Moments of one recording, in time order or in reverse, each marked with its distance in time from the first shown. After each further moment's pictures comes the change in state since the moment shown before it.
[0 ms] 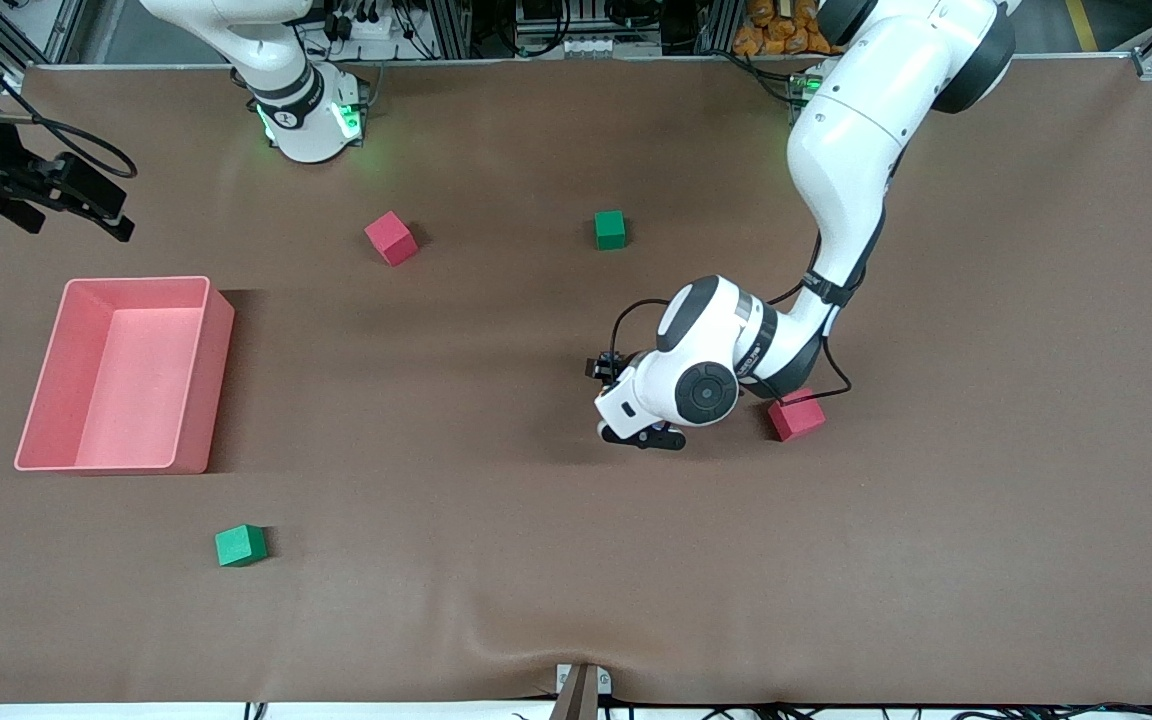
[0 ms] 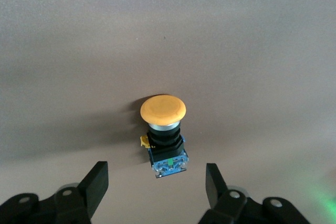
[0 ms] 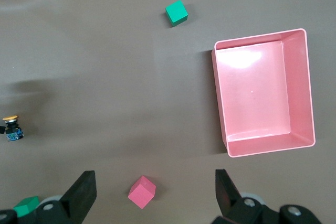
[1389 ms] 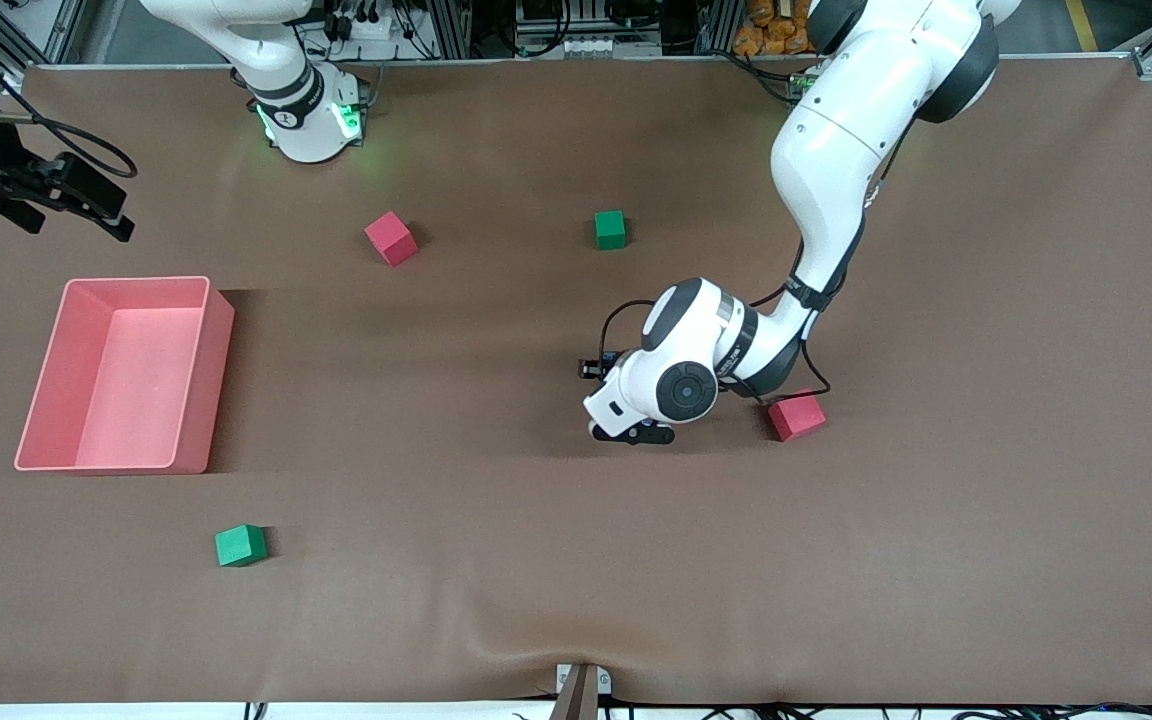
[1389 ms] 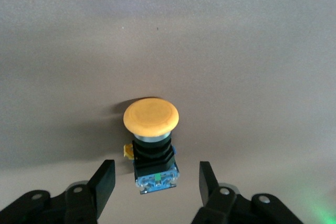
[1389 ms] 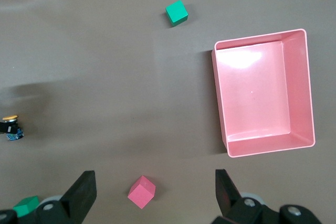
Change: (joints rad) left arm -0.027 0.046 -0.003 0.012 0.000 0.033 -0.073; right arm 0.000 0.000 0.000 0.000 0.000 0.000 -0.002
